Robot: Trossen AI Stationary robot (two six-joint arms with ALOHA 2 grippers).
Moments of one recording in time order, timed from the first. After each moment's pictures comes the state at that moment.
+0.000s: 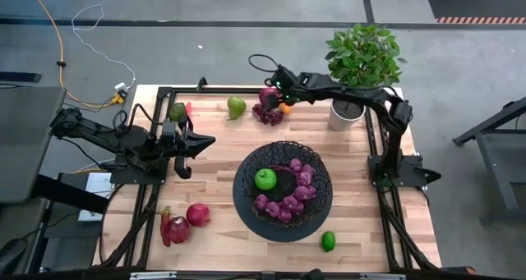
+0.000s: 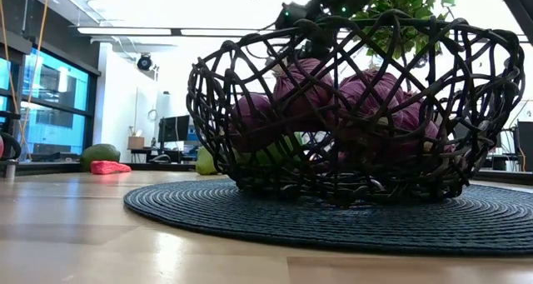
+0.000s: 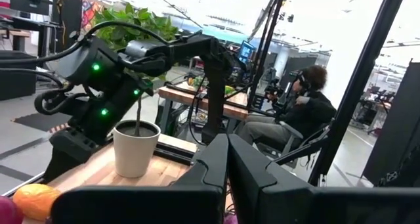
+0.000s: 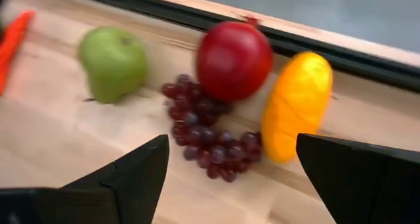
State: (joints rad) left arm -0.22 0.69 0.62 0.21 -0.51 -0.18; right arm -0.45 1.89 1.62 -0.74 0.20 0.73
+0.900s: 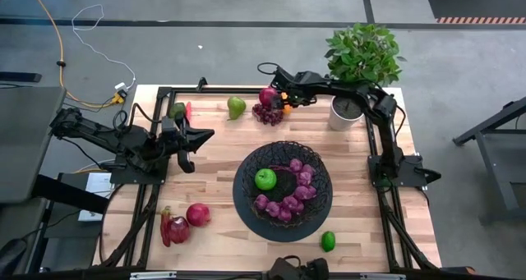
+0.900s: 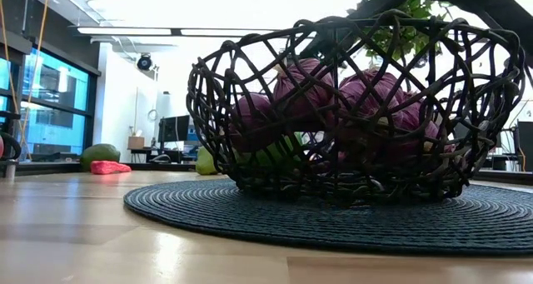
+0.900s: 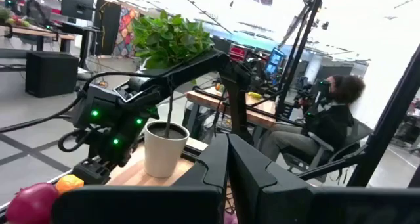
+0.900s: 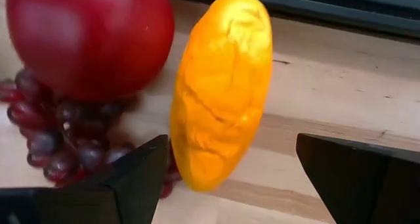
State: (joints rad) left arm -0.22 0.69 0.62 0.21 -0.64 -0.19; right arm -0.57 2.07 1.62 -0.81 0.14 0.77
